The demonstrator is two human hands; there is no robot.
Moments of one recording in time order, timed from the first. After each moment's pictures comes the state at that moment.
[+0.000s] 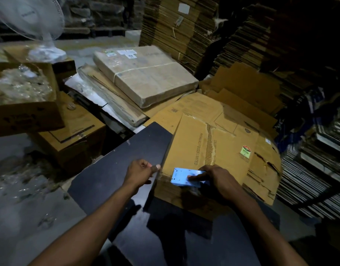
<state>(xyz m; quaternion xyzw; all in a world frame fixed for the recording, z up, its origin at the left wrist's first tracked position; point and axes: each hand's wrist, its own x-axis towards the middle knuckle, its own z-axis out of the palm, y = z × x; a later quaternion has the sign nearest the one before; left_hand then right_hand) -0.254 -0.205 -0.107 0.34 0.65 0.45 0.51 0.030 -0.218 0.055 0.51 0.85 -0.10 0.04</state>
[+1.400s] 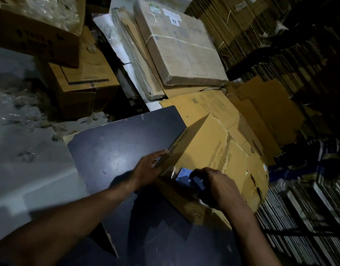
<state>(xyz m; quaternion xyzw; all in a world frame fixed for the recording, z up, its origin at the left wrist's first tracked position) -0.243 -0.216 -0.188 0.45 0.56 0.51 0.48 -0.044 -0.186 0.061 0.46 0.85 0.01 0.27</state>
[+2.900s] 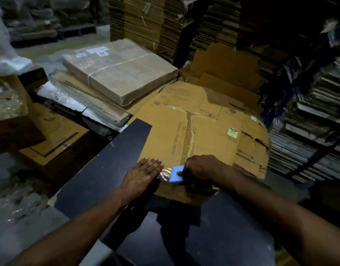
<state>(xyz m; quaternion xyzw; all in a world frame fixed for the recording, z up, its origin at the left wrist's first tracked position) -0.225 -0.182 -0.158 0.90 0.38 0.21 -0.10 0.014 -0.200 0.074 0.55 0.78 -0.11 0.27</state>
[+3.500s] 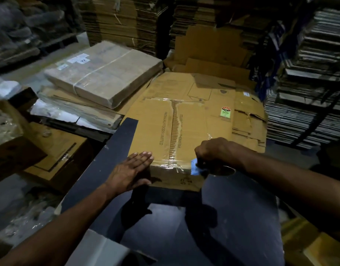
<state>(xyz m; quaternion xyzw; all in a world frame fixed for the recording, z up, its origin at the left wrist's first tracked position) -0.247 -0.183 -0.135 0.92 0.35 0.16 -0.04 0.109 -0.216 0.071 0.56 0.77 -0.11 0.28</state>
